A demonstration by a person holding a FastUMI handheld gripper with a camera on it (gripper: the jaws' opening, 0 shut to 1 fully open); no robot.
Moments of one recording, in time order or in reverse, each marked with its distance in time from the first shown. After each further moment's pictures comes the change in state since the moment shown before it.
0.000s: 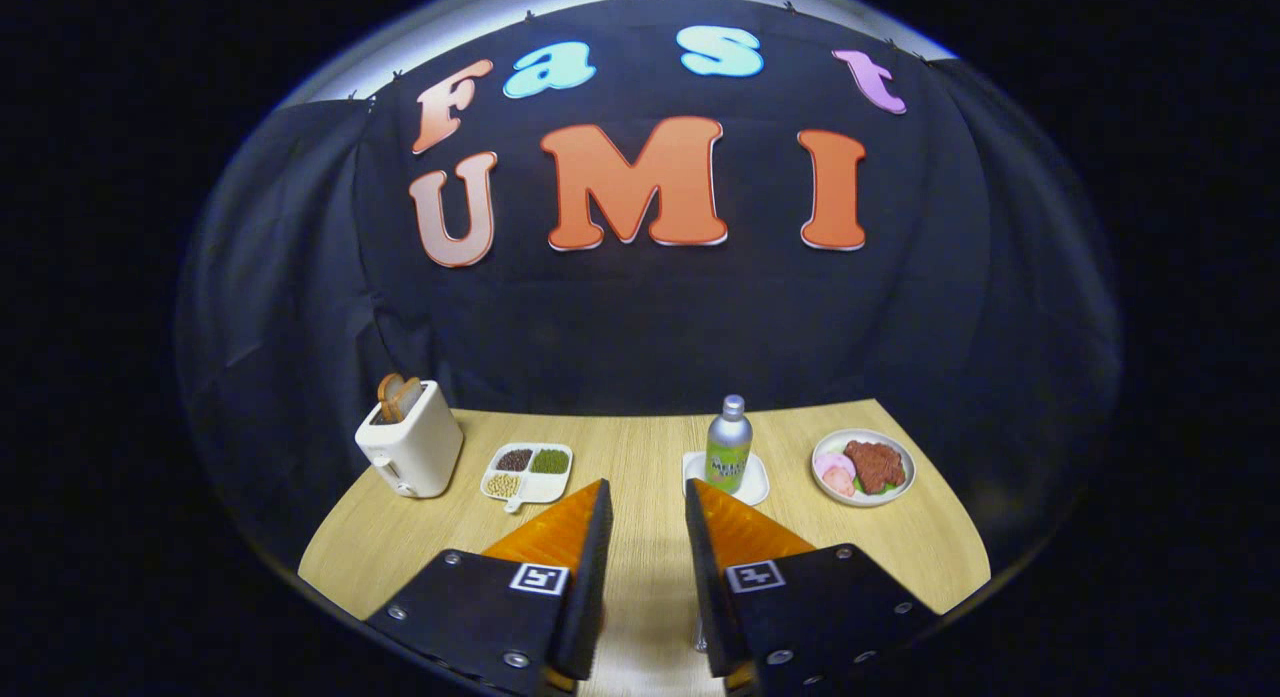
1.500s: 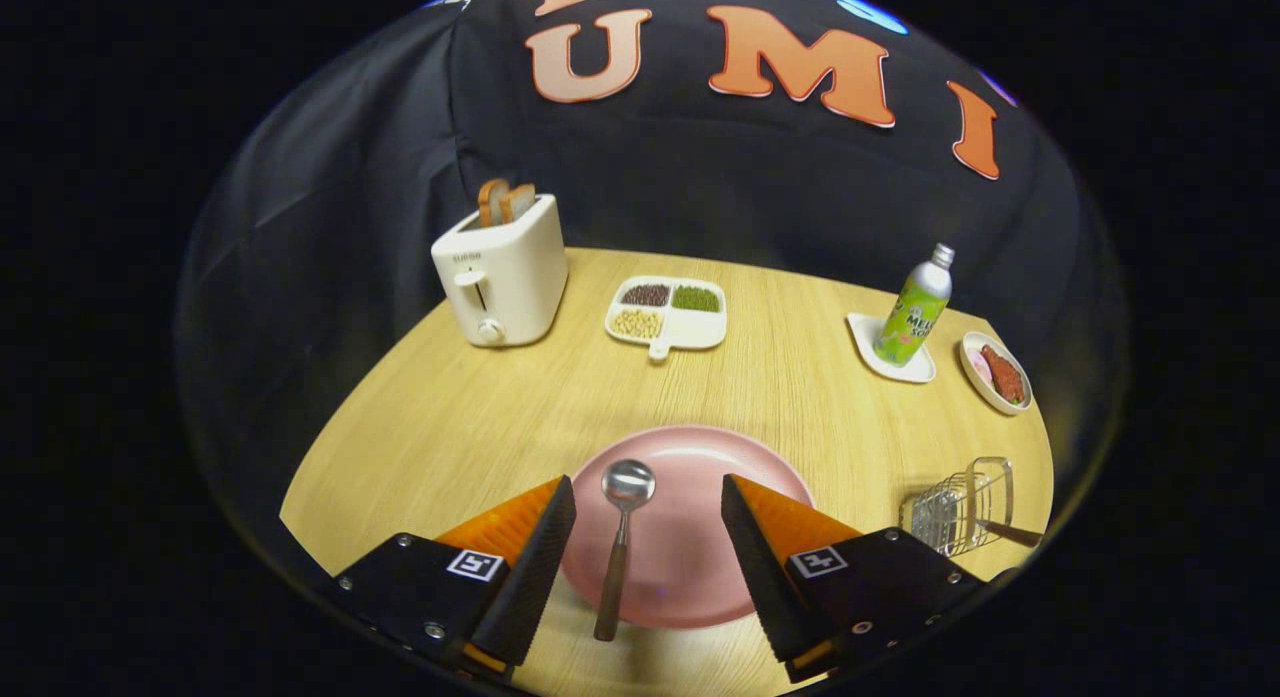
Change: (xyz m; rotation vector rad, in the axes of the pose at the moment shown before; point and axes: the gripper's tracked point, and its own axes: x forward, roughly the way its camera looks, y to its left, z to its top) arm 0.013 0.191 -0.214 -0.144 0.434 0.154
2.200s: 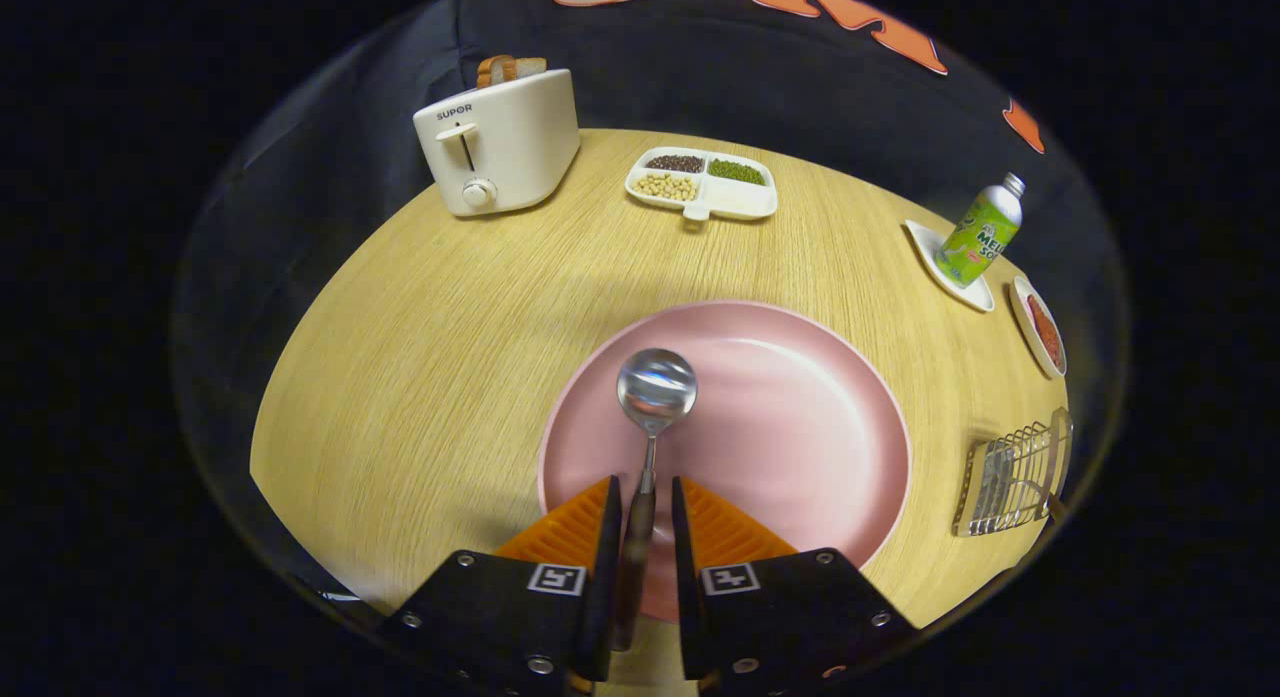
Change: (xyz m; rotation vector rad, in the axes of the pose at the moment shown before) arm 0.042 0.019 -0.072 -0.044 0.299 0.021
